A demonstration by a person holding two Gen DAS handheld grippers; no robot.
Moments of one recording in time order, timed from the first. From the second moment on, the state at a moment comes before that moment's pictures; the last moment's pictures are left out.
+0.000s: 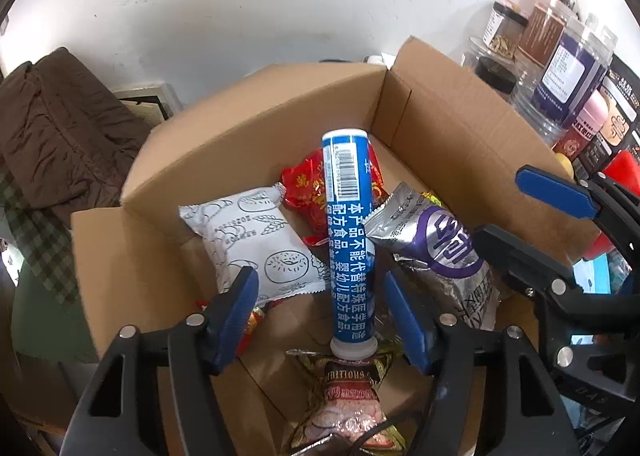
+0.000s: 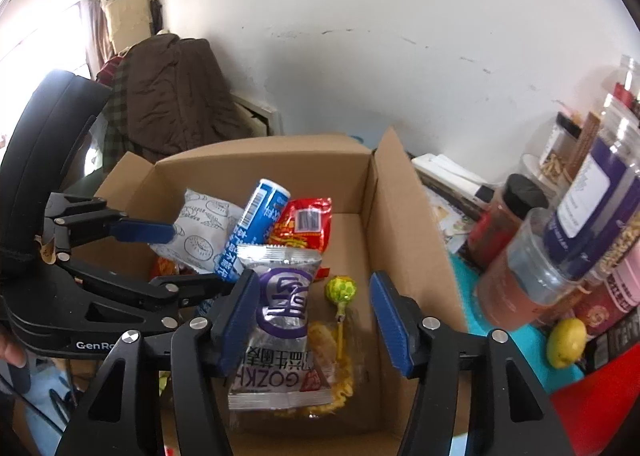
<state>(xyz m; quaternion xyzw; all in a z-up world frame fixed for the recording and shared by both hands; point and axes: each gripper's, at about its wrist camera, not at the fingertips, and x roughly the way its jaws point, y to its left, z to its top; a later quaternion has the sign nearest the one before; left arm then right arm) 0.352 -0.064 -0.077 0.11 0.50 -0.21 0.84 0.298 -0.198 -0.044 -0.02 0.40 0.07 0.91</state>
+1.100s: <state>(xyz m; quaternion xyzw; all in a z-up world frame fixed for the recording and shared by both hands) 0.203 -0.026 0.074 0.11 0.32 -0.20 0.92 0.151 -0.182 0.093 -0.03 0.26 0.04 0.96</state>
